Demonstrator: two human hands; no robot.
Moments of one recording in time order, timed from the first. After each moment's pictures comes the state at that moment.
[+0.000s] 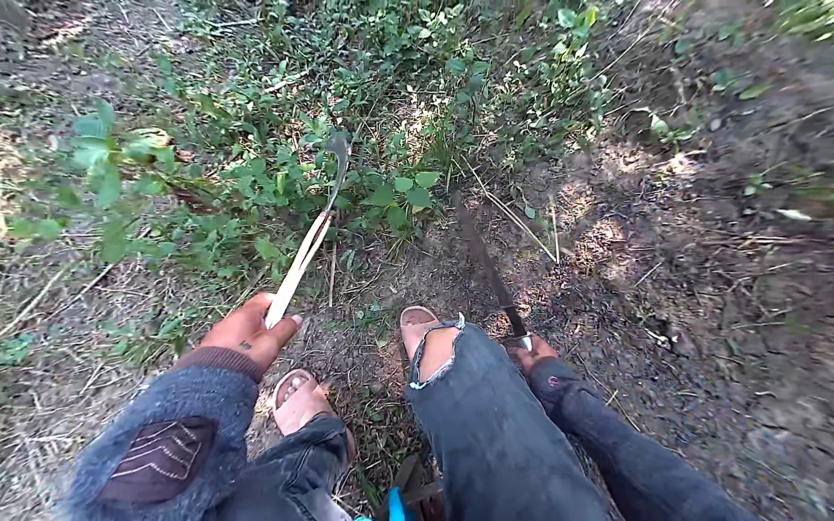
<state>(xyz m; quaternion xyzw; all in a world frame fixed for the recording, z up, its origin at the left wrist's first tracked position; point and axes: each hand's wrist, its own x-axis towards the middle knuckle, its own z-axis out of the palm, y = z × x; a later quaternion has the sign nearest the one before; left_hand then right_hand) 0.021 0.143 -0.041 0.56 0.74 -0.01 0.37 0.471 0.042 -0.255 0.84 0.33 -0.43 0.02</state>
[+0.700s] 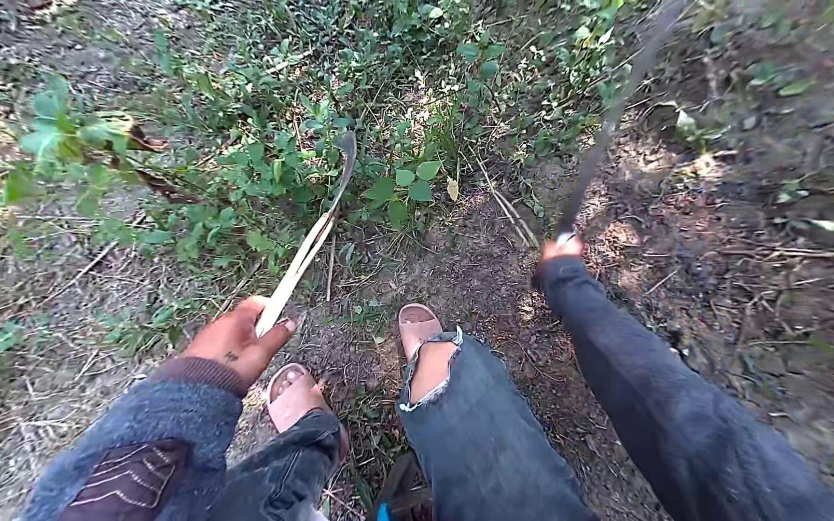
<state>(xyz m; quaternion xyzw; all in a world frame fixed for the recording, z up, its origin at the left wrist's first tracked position) 0.022 0.142 -0.049 0.58 0.73 -0.02 0.36 0.537 0.220 -0.241 0.89 0.30 -0.24 -0.23</state>
